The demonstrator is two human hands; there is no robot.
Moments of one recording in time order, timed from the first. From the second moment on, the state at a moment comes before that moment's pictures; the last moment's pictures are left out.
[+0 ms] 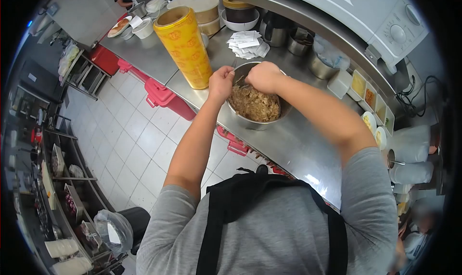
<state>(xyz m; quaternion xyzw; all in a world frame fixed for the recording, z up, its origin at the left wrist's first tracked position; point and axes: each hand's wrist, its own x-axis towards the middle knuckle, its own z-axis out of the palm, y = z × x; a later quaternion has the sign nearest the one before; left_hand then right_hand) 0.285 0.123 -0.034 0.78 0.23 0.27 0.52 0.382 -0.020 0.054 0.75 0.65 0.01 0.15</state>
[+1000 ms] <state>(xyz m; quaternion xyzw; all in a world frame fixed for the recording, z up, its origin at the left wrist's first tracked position) 0.211 0.040 -0.044 0.66 0.32 0.39 0.56 0.354 -0.057 0.147 0.80 0.58 0.11 0.06</state>
